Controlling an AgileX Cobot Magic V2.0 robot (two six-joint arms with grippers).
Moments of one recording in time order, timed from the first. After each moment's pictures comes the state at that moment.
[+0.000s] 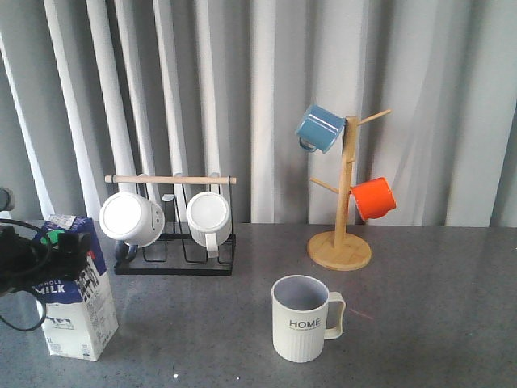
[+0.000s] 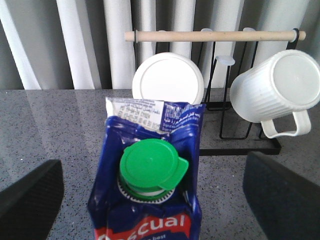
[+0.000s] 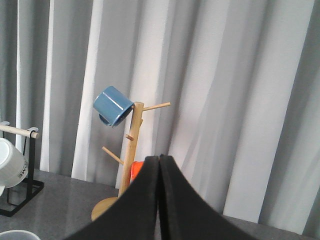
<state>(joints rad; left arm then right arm) -0.06 1.47 -0.97 -0.03 -0.11 -0.01 0.09 0.83 -0.79 -0.02 -0.06 -0.12</state>
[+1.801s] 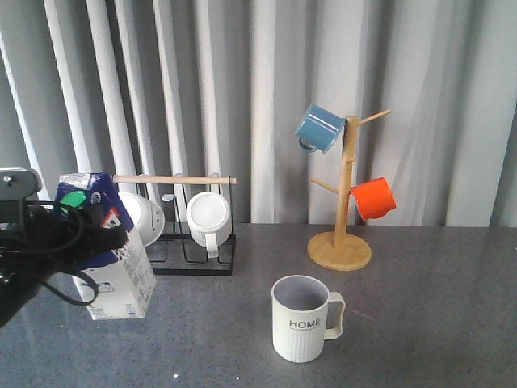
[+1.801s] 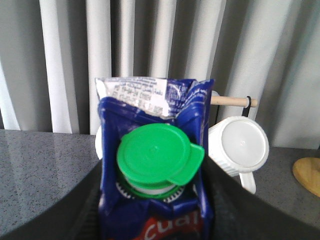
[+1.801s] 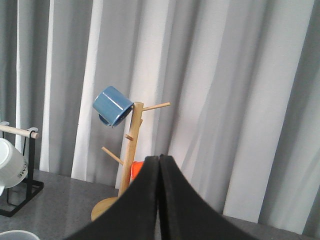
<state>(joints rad) -0.30 1.44 -0.98 -0.77 -0.36 0.61 0.09 0.83 -0.79 -0.02 -0.06 -0.12</state>
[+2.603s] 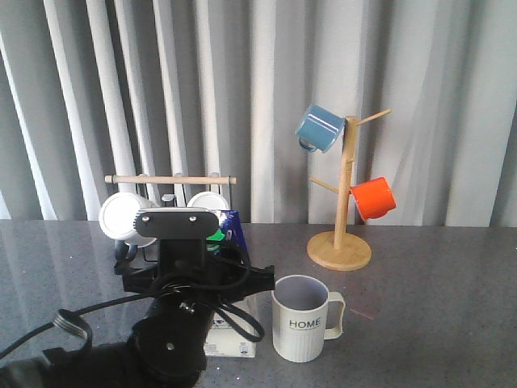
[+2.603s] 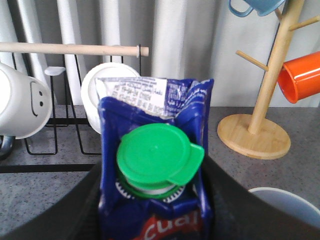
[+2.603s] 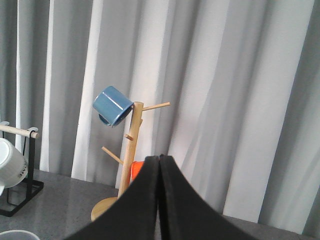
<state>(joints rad) -0.77 1.74 -1.21 -1.29 -0.69 0.98 0.09 0.83 -0.79 -0.02 -0.06 -0.12</state>
